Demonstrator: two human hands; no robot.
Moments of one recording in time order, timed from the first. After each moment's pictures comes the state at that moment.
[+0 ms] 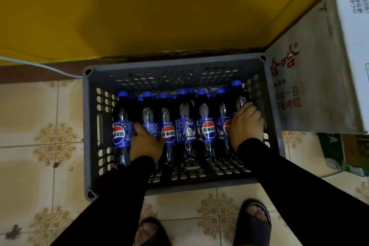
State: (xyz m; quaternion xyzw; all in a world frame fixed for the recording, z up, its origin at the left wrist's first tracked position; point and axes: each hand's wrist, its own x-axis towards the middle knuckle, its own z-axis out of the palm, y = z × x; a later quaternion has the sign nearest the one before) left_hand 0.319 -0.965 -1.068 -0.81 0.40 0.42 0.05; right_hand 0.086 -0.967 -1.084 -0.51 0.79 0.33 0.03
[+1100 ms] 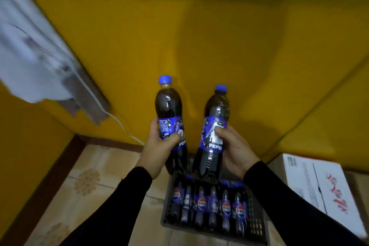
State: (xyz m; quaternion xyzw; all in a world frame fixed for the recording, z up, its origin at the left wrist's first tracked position) left_hand 0.414 -0.995 -0.568 -0.59 0.40 0.48 -0.51; right_hand 0.222 -1.034 -0.585 -0.28 0.38 -0.43 0.77
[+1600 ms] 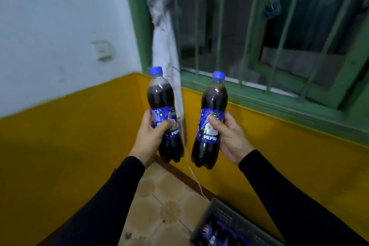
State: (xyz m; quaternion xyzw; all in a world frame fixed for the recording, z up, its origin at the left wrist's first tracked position) left_hand 0.454 -0.781 -0.231 -0.60 0.33 0.23 -0.69; right_hand 0.295 -0.907 -0.239 -0.50 0.16 -0.36 0.78
